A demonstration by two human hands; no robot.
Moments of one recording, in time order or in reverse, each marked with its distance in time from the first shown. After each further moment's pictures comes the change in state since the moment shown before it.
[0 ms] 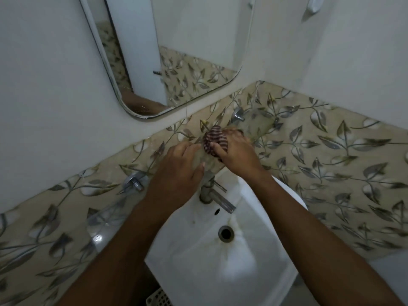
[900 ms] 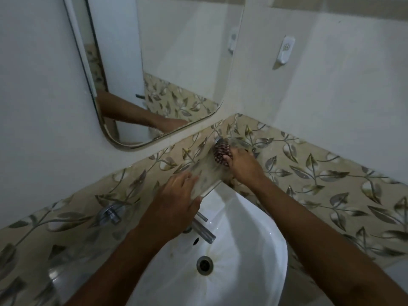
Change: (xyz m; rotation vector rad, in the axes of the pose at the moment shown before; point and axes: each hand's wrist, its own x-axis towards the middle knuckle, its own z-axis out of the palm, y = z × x) left_hand 0.010 0.011 0.022 -0.078 -0.062 0.095; right_hand 0.047 0.070 -0.038 -0.250 -0.077 0.084
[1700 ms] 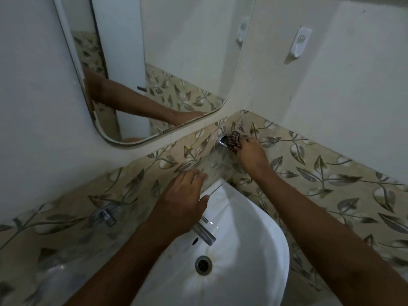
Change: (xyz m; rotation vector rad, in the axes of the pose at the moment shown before) left_hand 0.022 0.003 0.016 -0.030 -0.035 0.019; right_hand 0.038 0.015 0.000 -0.055 0.122 0.104
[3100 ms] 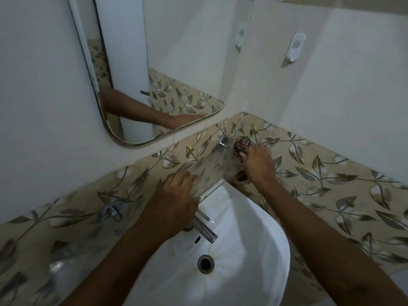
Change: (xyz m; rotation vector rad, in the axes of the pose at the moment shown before) left_hand -0.024 -0.009 -0.018 0.026 0.053 -0.037; right_hand -0.039 0.015 0.002 -0.084 0.002 0.031
